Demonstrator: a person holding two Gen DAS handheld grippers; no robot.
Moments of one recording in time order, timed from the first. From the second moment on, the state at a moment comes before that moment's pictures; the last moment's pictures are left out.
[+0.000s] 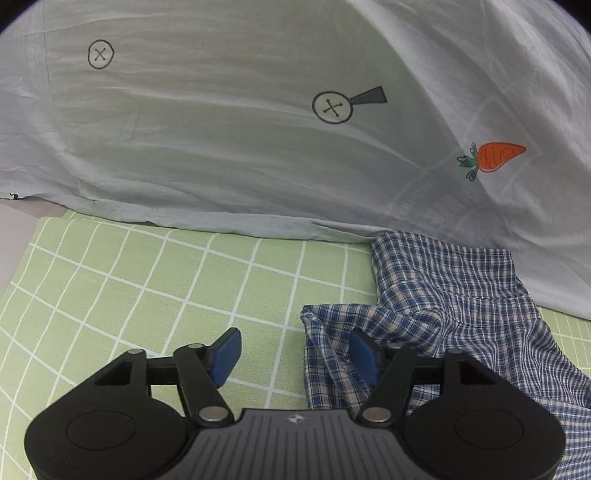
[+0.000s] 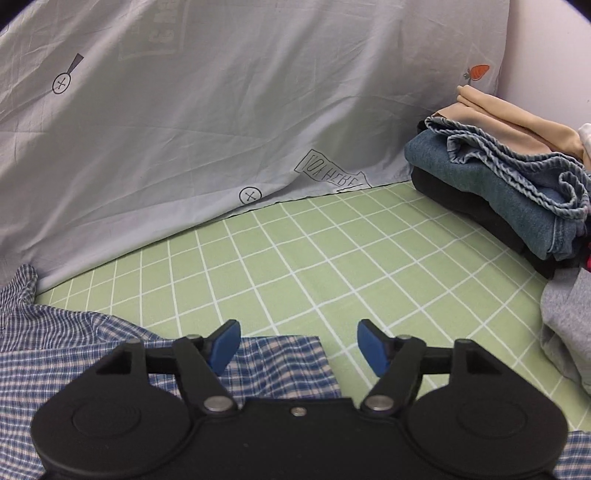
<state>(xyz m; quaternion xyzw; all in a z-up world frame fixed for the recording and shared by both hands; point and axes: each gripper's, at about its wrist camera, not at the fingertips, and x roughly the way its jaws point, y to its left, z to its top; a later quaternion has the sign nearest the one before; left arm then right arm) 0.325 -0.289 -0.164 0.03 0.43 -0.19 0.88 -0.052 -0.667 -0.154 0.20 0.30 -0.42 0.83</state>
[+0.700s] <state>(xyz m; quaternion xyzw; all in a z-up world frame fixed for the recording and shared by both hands) 0.163 -0.224 -0.143 0.07 0.44 -0.20 0.87 -0.047 -0.548 -0.120 0.24 0.27 -0.13 0.92</state>
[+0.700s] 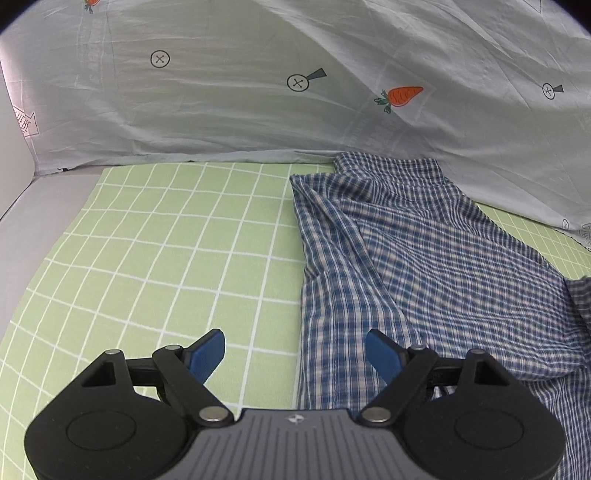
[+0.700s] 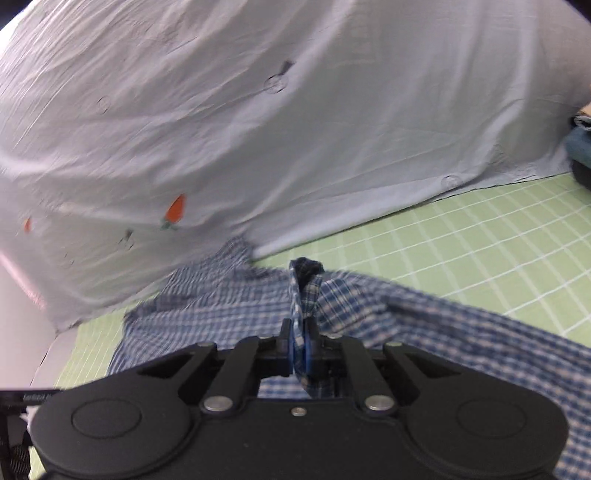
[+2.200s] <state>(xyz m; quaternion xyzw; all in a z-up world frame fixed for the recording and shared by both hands) 0.014 -0.238 -0.117 -0.05 0.50 -0.36 0.79 -0.159 -0.464 -0.172 0.14 0.40 -0.36 0.83</state>
